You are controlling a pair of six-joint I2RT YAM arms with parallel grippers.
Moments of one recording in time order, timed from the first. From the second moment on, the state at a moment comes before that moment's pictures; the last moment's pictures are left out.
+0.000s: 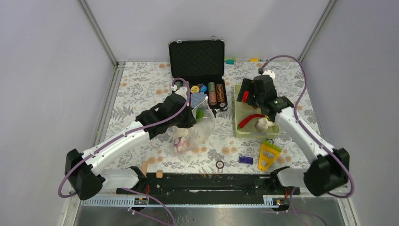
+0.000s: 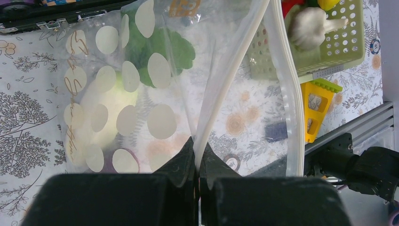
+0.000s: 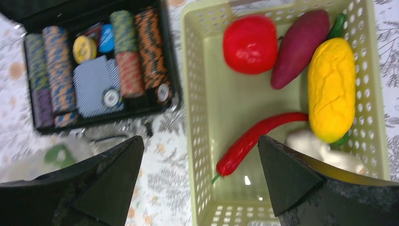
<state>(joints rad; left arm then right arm) -0.79 1.20 1.04 -0.55 -0.06 -0.65 0.40 1.25 1.05 -0.46 0.22 0.51</state>
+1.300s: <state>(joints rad) -0.79 1.23 1.04 -0.55 -0.06 -0.64 0.23 1.97 1.45 -0.54 0.23 0.40</state>
